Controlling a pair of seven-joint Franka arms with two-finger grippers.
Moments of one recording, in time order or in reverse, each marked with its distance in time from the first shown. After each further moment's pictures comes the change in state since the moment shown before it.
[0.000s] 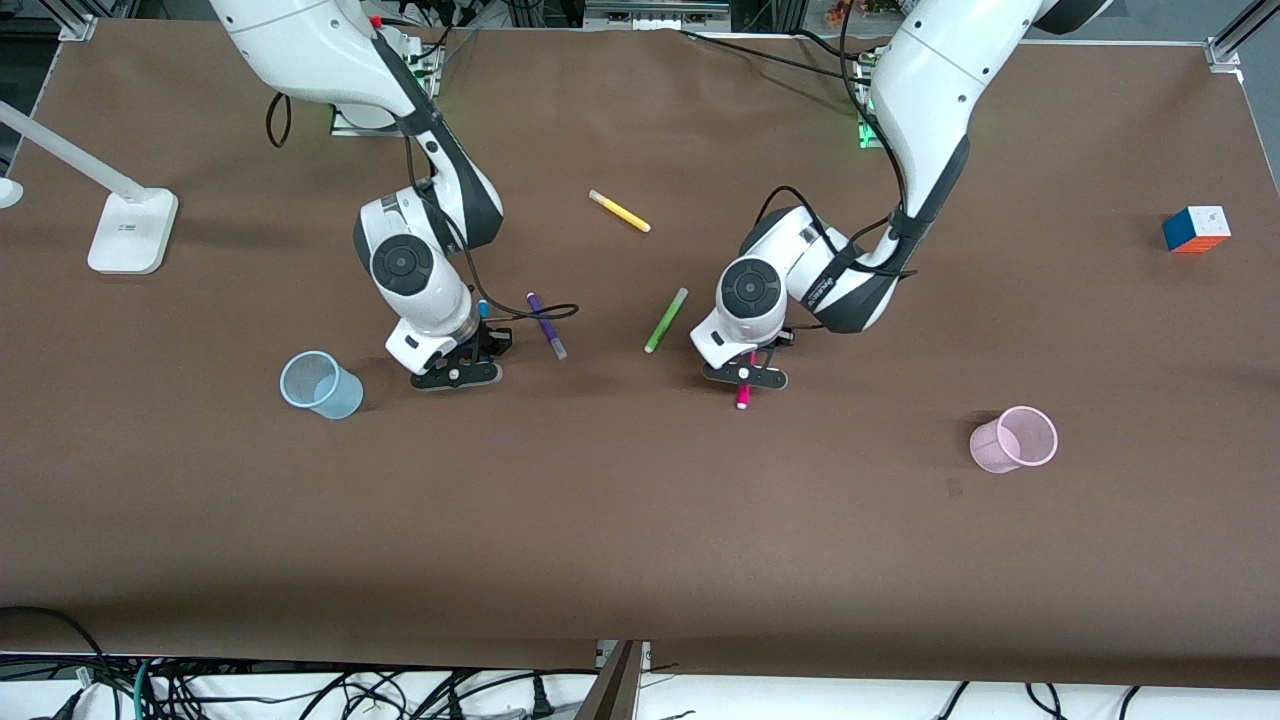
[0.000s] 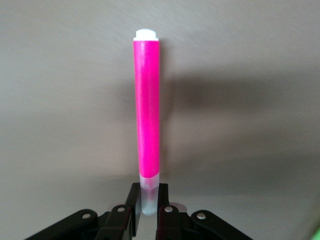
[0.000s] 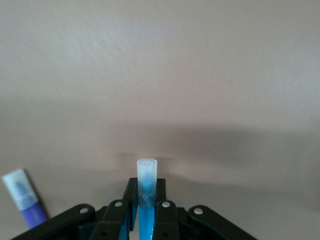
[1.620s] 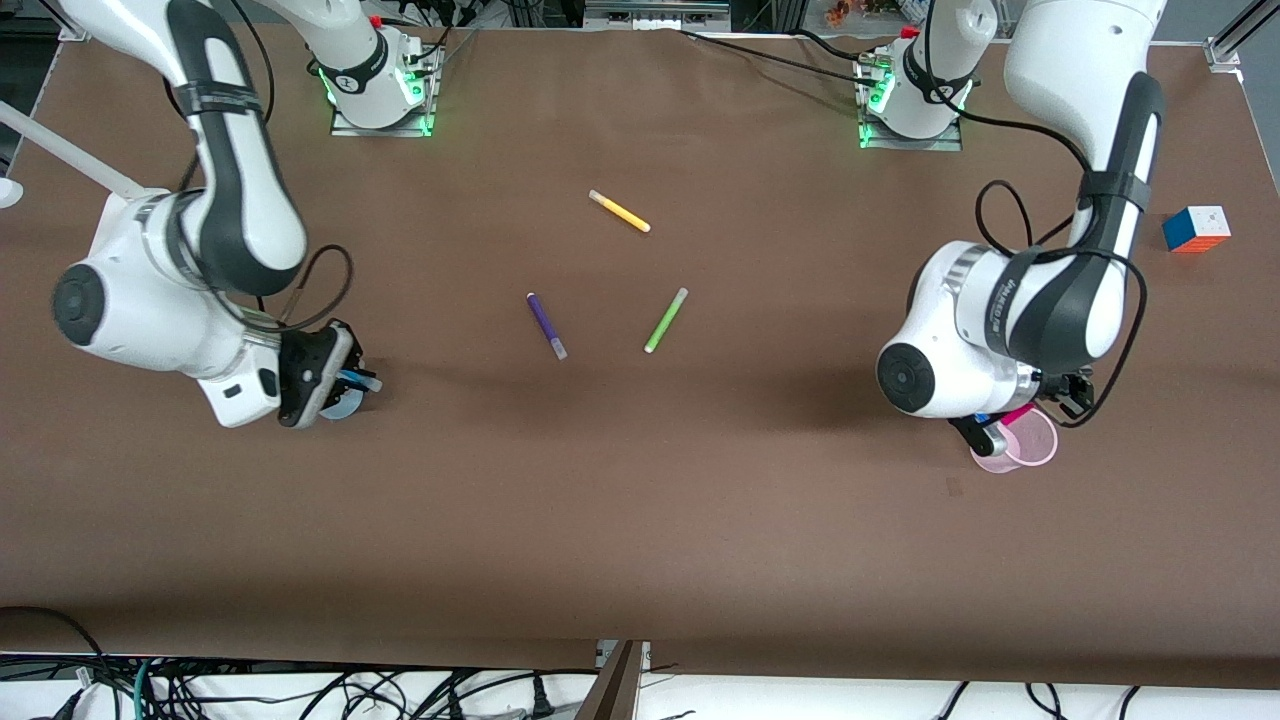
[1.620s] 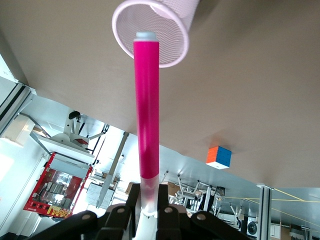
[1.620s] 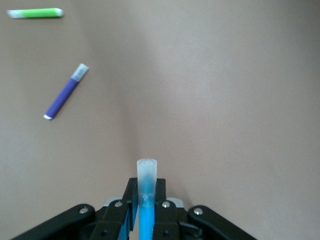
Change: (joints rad) left arm 0.204 -0.039 0.122 0.282 0.660 -0.689 1.106; right arm -0.131 -0.085 -0.253 0.263 0.484 -0.510 -1.612
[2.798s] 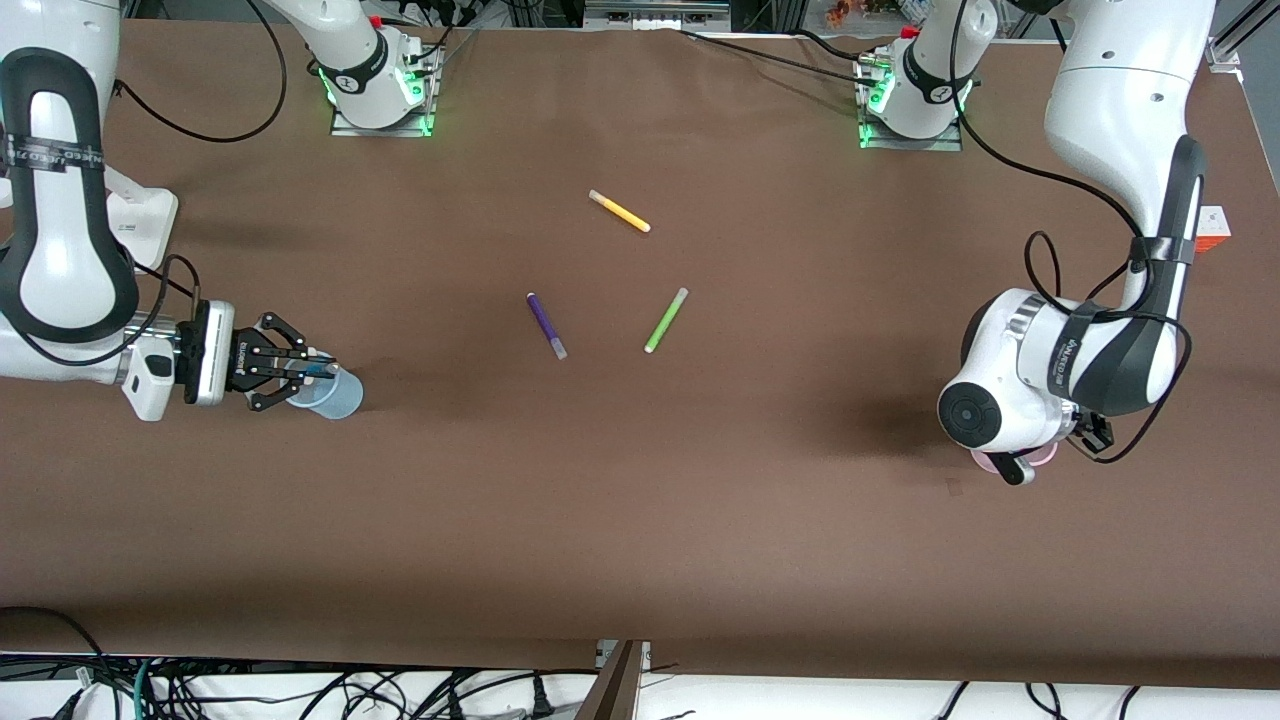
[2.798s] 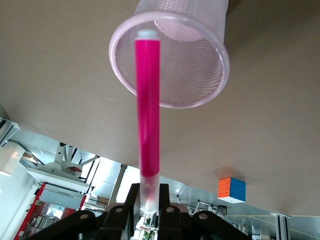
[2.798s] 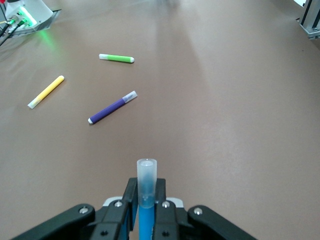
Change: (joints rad) left arm 0.119 0.073 -0.004 -0.023 0.000 0.186 0.035; right arm -0.243 0.082 -0.011 0.000 0.380 -0.259 -0.657
